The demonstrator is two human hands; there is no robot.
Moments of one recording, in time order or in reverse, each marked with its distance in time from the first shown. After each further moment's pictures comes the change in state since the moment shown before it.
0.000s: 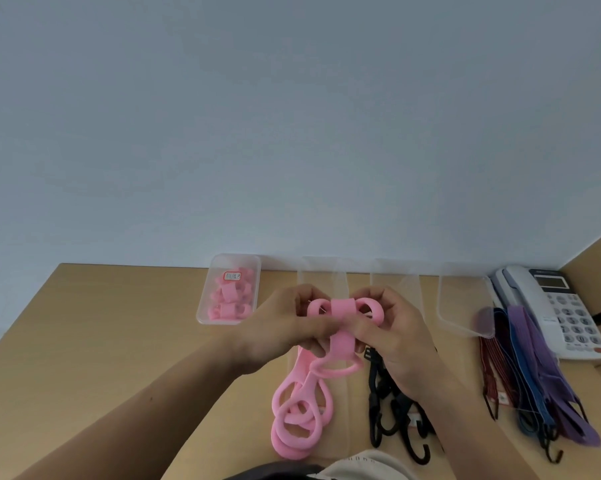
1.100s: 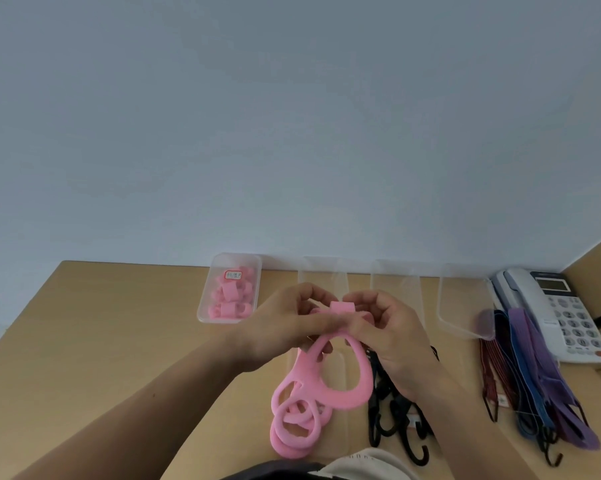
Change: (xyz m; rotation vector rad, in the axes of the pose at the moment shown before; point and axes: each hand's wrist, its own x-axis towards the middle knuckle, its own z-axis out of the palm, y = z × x) left_hand 0.001 0.000 0.001 0.013 0.007 -0.047; right_hand 0.002 0.002 0.001 -0.090 0.038 0.063
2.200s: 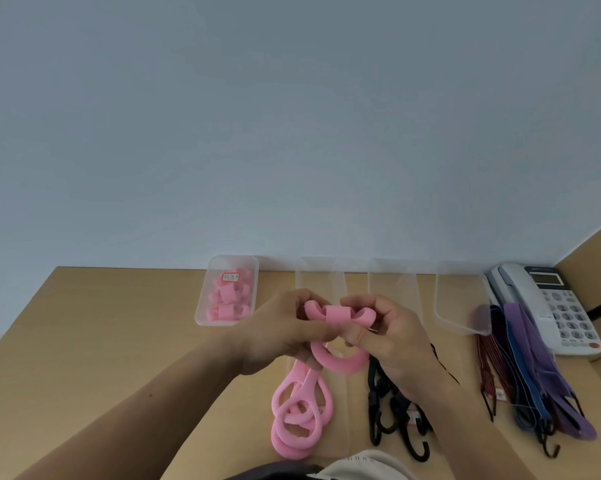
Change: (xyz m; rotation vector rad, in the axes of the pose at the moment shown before) left_hand -0.001 -0.001 -0.003 -0.036 -0.057 -0.055; right_hand -0.009 -0.001 -0.002 -0.053 -0.016 -0.016
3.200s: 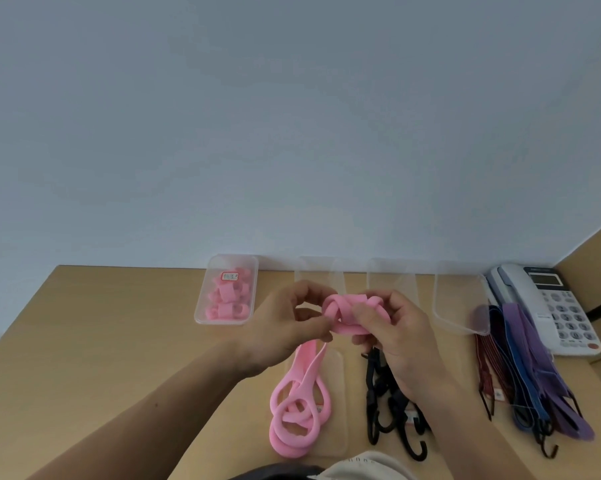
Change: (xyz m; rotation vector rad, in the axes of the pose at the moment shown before) left_hand 0.001 -0.009 0.009 0.031 0.127 0.257; right_hand 0.003 0.005 -0.003 0.121 0.149 -0.034
